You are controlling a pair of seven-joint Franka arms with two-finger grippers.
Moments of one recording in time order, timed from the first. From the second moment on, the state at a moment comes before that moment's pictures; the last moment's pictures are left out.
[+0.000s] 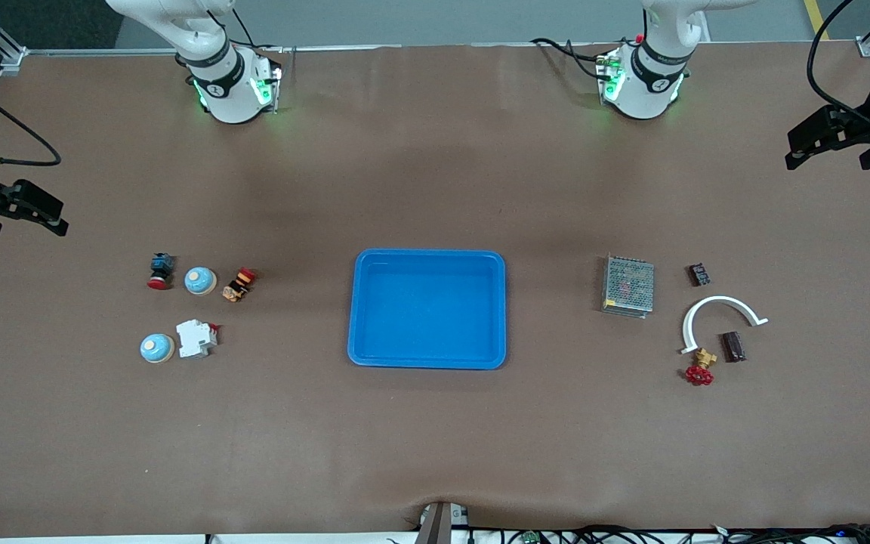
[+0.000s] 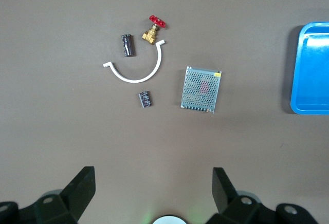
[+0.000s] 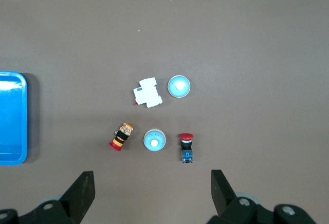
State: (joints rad) left arm 0.05 -0.07 -0.11 -1.56 0.02 1.46 -0.02; right arm -0.02 -0.02 -0.05 -1.67 -0.01 1.73 -0.07
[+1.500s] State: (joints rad) left arm 0.05 -0.11 -0.11 -1.55 0.02 1.44 -0.02; right arm -0.02 -0.01 -0.05 -1.64 -0.01 1.73 -0.07
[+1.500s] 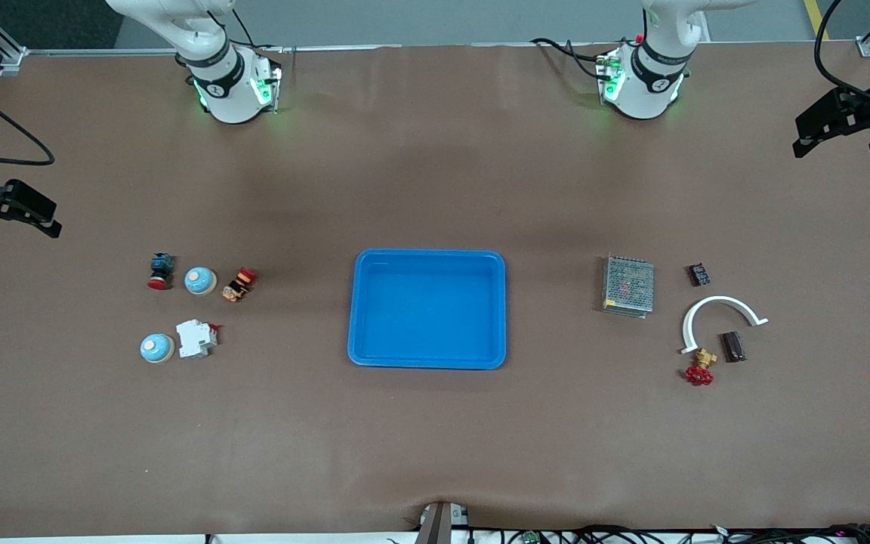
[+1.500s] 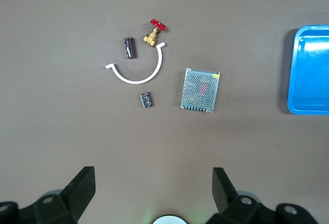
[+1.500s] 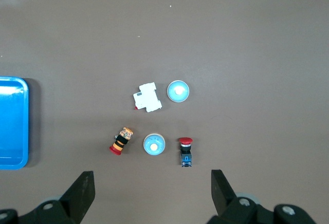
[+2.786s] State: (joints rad) left arm 0.05 -0.13 -0.11 -1.55 0.02 1.42 -0.02; right arm -0.02 0.00 -0.05 -1.64 -0.01 1.73 -0.07
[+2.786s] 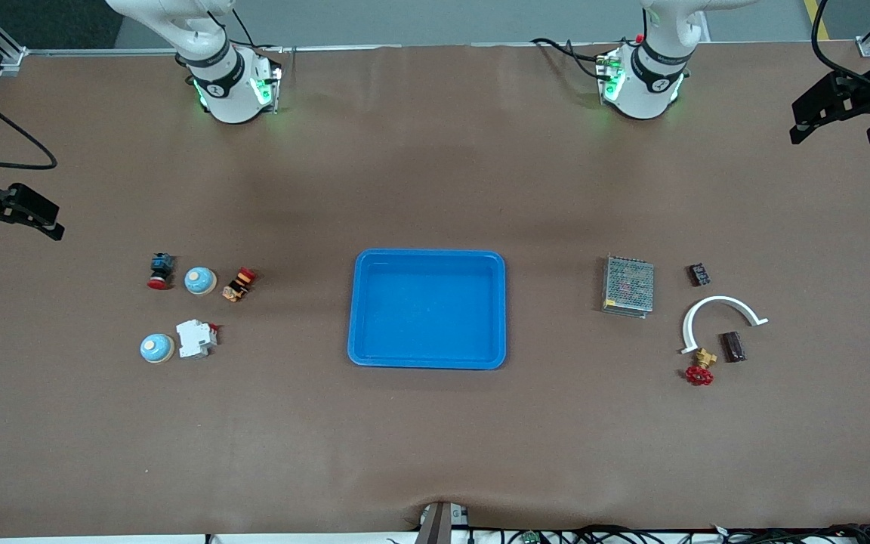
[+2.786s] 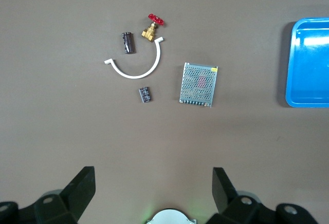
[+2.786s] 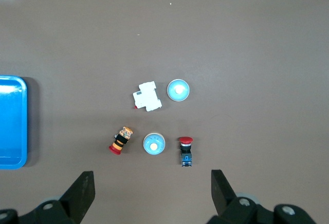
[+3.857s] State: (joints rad) left arm 0.04 -0.10 -0.12 -1.55 0.02 1.43 -0.02; right arm -0.02 0.00 -0.05 -1.64 -0.01 1.73 -0.07
